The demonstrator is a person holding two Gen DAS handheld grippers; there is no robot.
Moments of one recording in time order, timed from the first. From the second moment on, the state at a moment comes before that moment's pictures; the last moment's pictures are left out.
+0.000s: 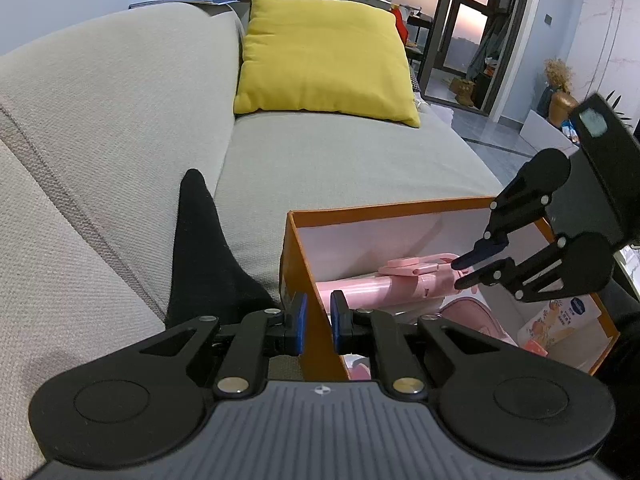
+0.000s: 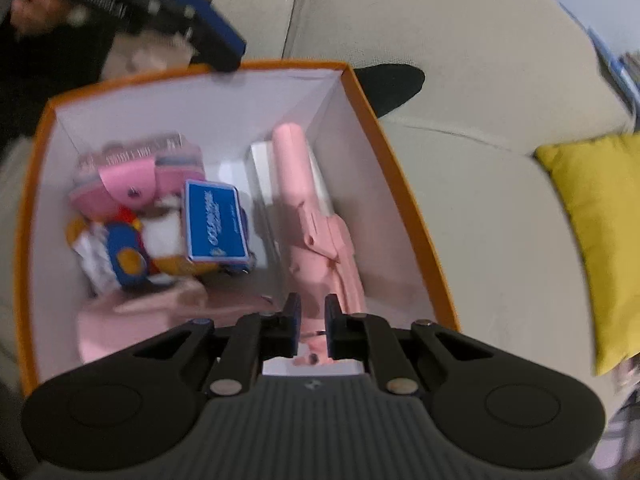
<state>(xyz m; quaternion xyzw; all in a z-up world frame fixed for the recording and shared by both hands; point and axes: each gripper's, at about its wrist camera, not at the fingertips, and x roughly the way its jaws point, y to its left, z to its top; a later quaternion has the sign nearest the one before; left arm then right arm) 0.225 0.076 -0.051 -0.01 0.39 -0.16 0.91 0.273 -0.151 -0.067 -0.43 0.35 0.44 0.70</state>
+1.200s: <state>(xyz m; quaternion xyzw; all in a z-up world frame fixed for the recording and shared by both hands) 0.200 0.056 -0.022 -0.01 0.36 -0.18 0.92 0.243 -0.141 -0.045 -0.45 0.29 0.41 0.74</state>
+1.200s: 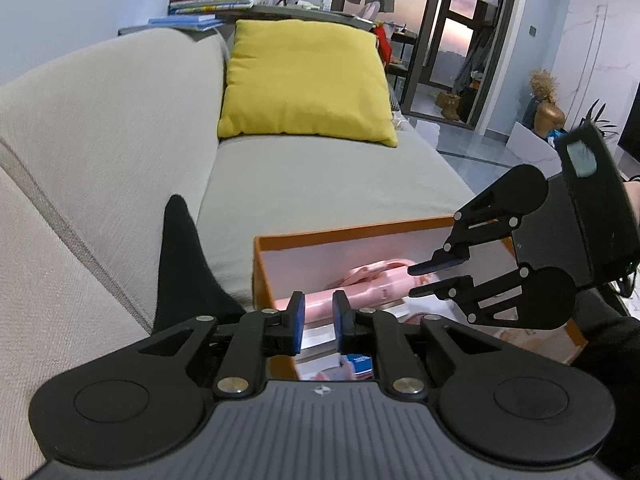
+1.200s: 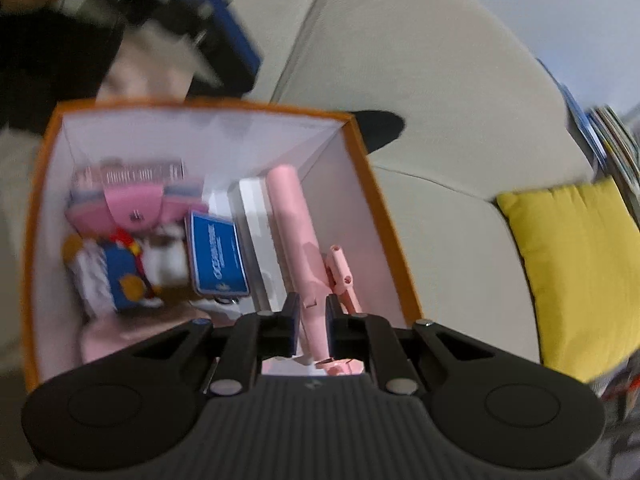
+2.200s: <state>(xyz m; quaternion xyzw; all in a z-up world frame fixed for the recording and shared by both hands) 0.101 -0.039 -0.008 -0.03 0.32 -0.05 0.94 0.089 -0.244 0.002 0.02 0.29 0.21 0.93</state>
